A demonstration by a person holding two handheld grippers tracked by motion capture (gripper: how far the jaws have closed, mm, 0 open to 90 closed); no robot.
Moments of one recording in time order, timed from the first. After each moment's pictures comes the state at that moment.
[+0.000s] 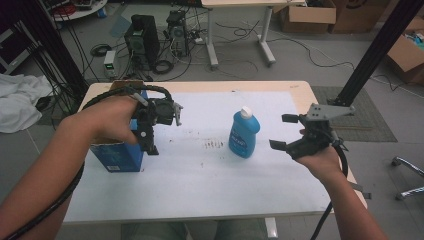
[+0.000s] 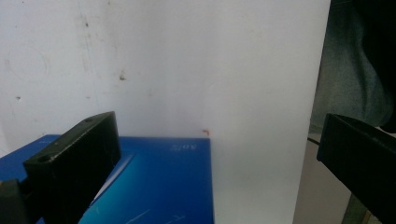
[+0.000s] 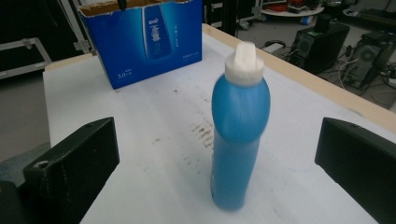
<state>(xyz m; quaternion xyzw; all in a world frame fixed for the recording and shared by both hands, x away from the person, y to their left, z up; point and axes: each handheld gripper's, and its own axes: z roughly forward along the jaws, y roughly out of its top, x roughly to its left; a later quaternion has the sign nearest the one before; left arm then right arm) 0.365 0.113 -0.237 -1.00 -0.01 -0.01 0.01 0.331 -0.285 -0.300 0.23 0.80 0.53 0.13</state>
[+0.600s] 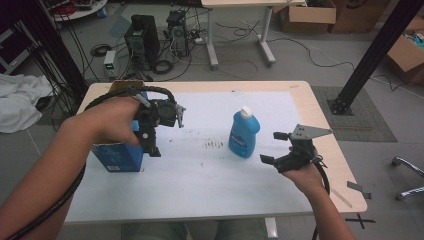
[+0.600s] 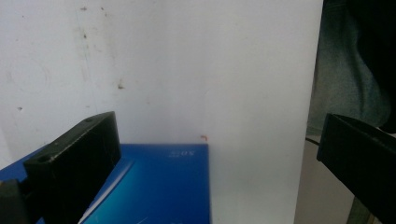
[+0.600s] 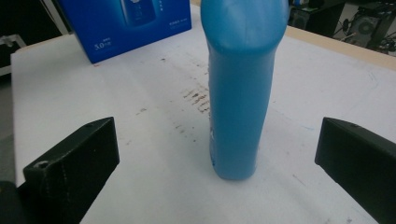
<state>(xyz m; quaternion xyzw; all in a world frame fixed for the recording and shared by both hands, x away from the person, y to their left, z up) 0.360 0.108 -0.236 -1.00 0.00 -0.01 0.00 0.336 -0.275 -0.377 0.27 0.80 0.52 0.12</state>
